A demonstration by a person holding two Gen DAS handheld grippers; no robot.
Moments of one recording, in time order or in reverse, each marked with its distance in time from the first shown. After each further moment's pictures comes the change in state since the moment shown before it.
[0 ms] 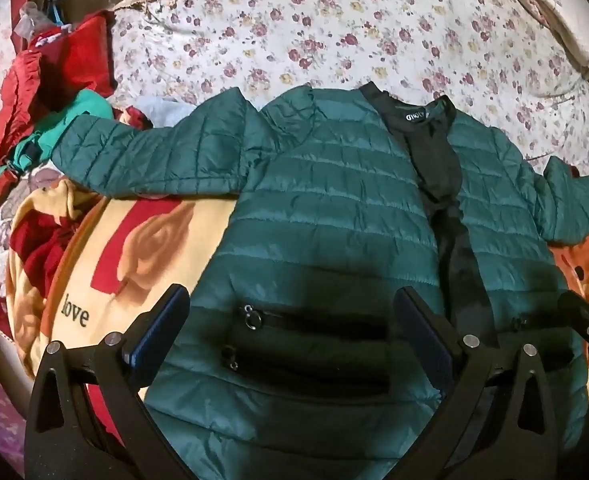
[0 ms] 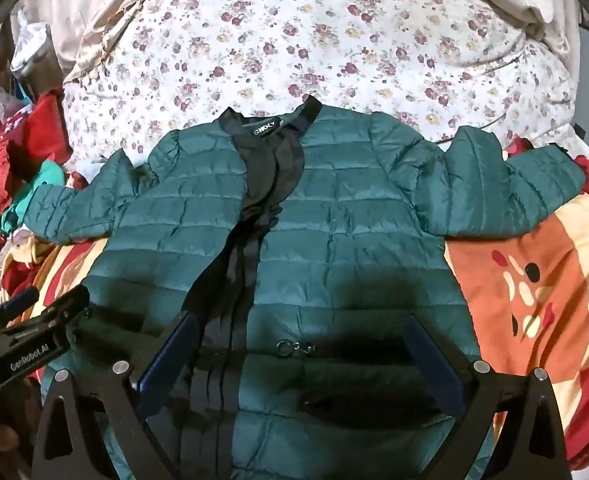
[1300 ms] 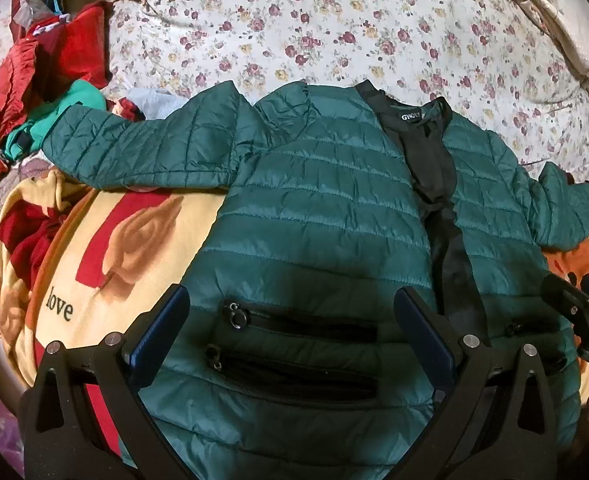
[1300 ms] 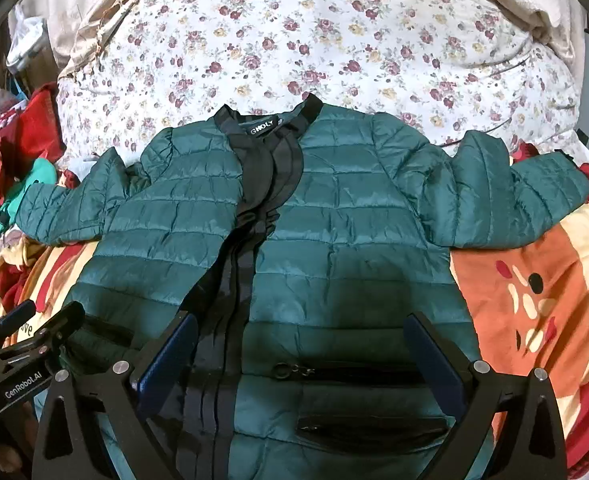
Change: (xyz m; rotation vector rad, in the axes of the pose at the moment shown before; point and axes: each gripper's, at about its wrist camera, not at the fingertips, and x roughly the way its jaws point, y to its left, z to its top) left arm 0.007 0.001 -0.004 -0.029 0.002 -0.032; right arm 0.016 0.004 0.014 0.019 -0.006 0.023
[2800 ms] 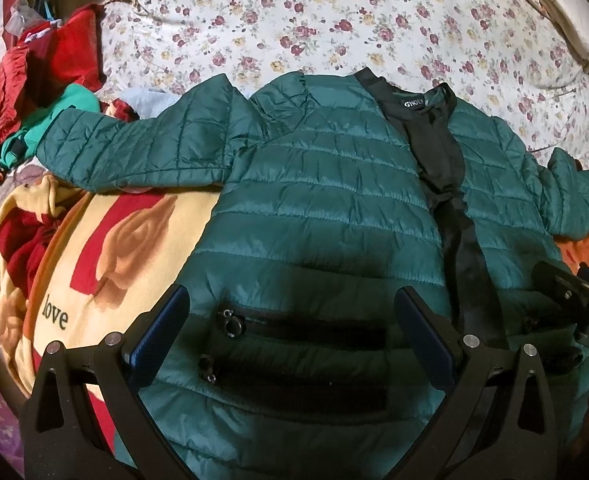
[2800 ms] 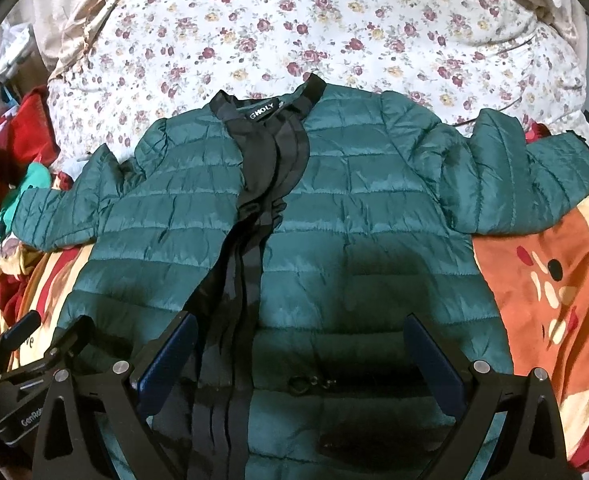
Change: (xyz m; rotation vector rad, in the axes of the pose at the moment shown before) left arm 0.021 -0.008 0.001 0.032 0.017 0.026; right arm 0.027 0.005 0.004 0.037 0.067 0.004
